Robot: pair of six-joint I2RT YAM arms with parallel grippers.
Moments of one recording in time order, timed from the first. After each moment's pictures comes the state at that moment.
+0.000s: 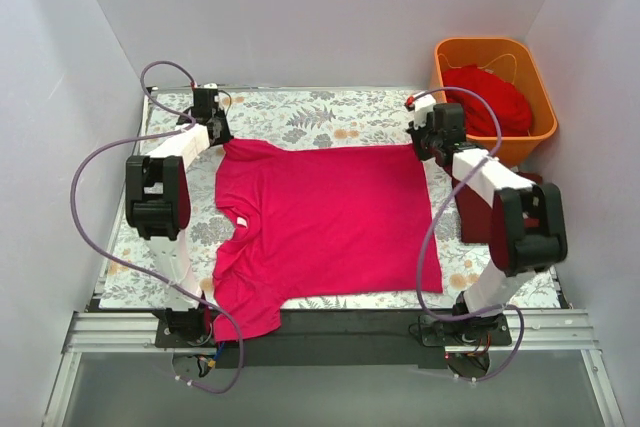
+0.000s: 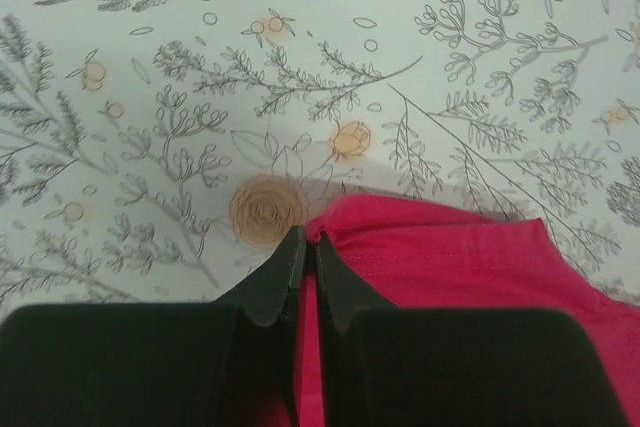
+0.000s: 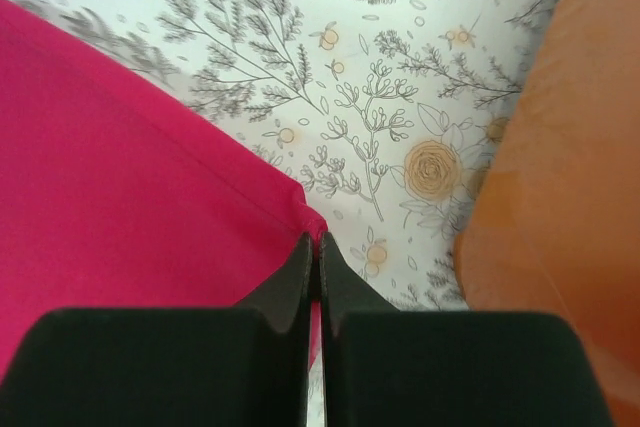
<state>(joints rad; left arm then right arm) -0.05 1.96 1.46 -0.26 -0.14 -0.23 0.18 1.59 1.08 -0.10 -0.14 -0.27</state>
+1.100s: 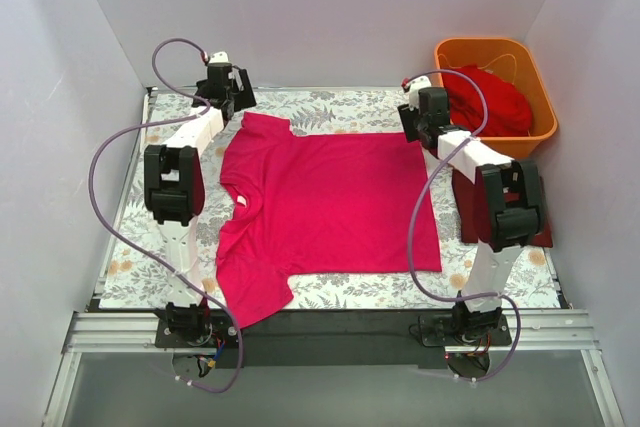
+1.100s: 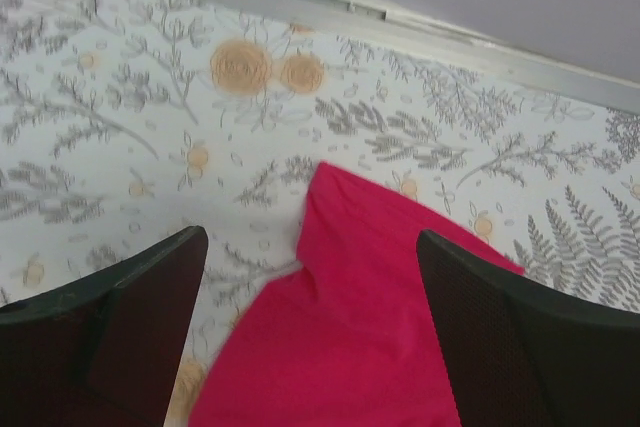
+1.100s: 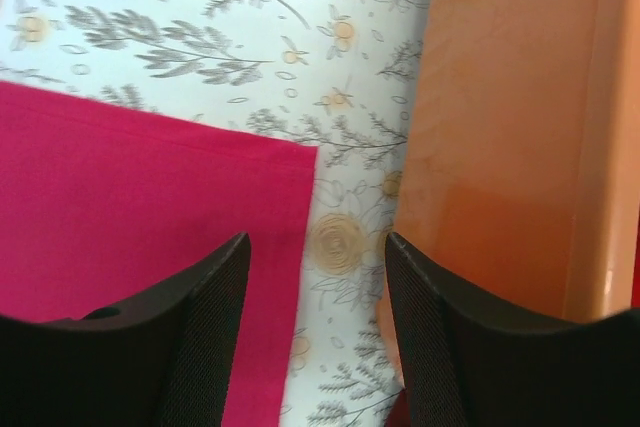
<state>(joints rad) -0.10 2.22 1.83 -0.13 -0.19 -0.25 0.20 1.89 1.32 -0.02 0.17 -0.24</state>
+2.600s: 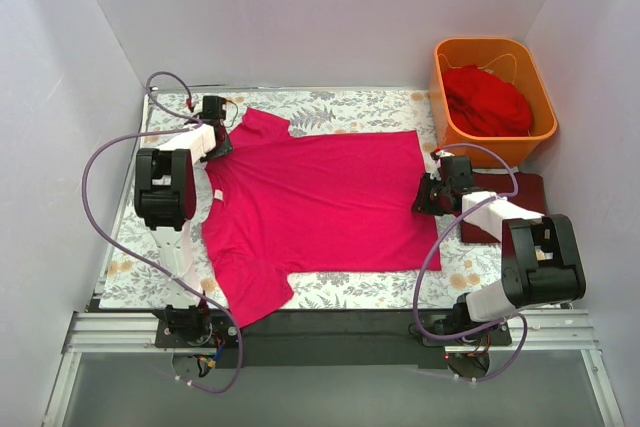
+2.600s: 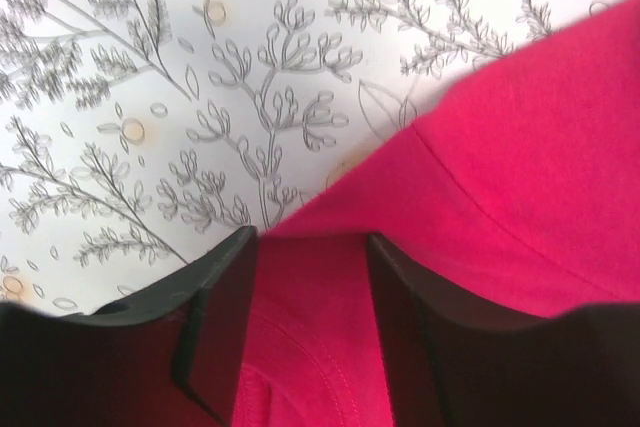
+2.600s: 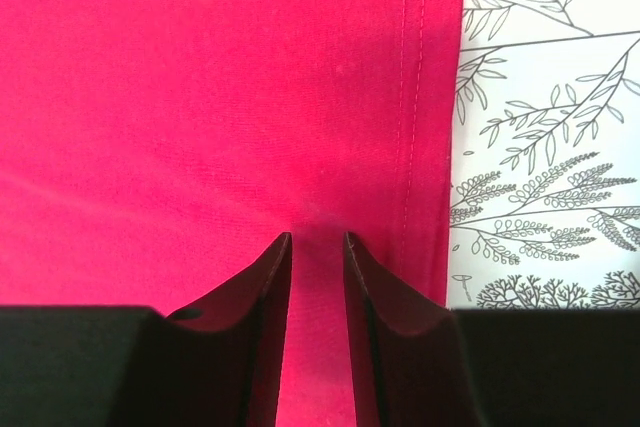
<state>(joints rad) -0.05 2.12 1.52 -0.40 -0.38 -0.39 0.14 1.47 0.67 -0.14 -0.17 0.26</state>
